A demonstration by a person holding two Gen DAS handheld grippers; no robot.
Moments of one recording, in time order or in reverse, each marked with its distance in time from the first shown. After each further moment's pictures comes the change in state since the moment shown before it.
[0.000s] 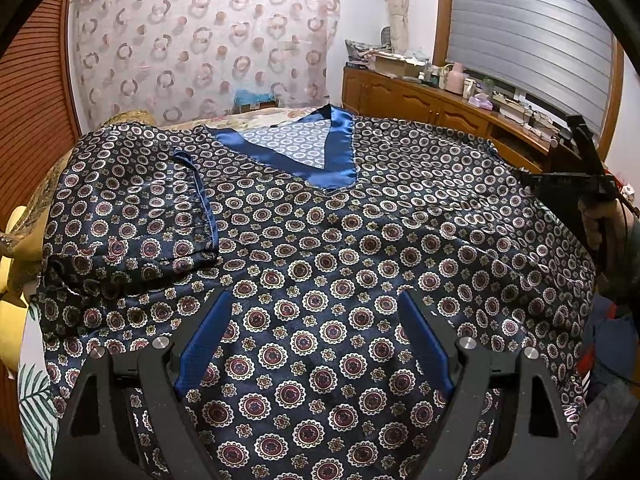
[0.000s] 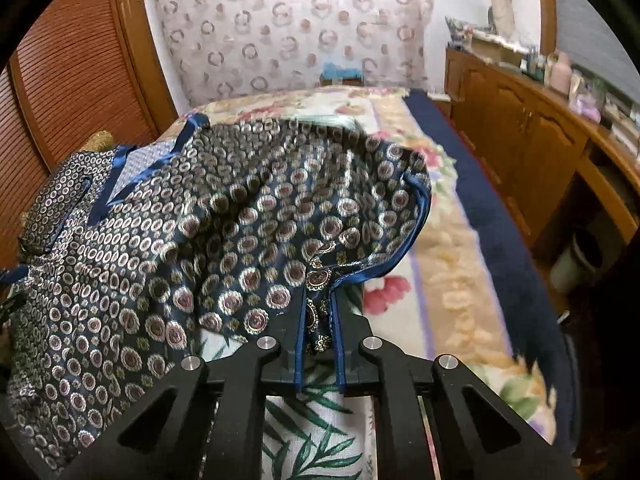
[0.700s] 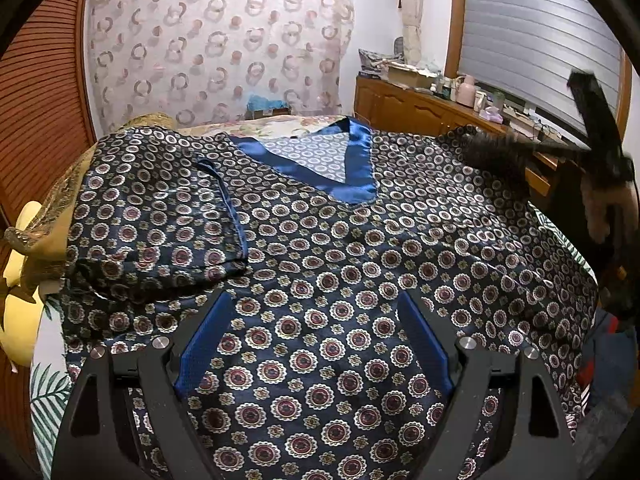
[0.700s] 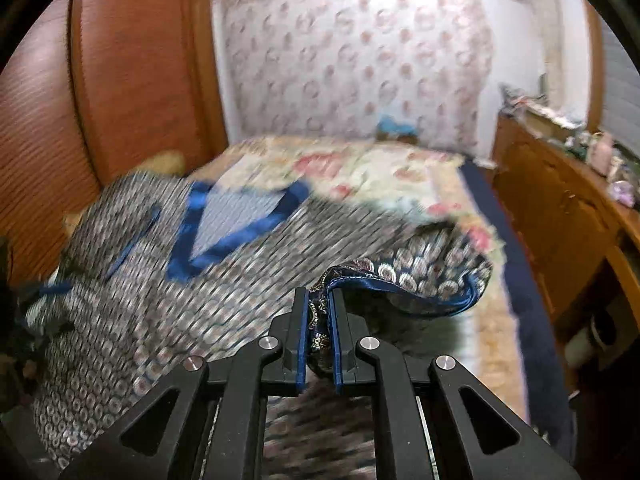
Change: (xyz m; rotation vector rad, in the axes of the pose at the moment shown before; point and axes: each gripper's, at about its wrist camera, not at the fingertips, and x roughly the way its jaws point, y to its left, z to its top) left arm -0.012 0.015 0.006 -0.036 -0.033 0.027; right arm -0.023 0.124 0.033 -0.170 -0.124 0.122
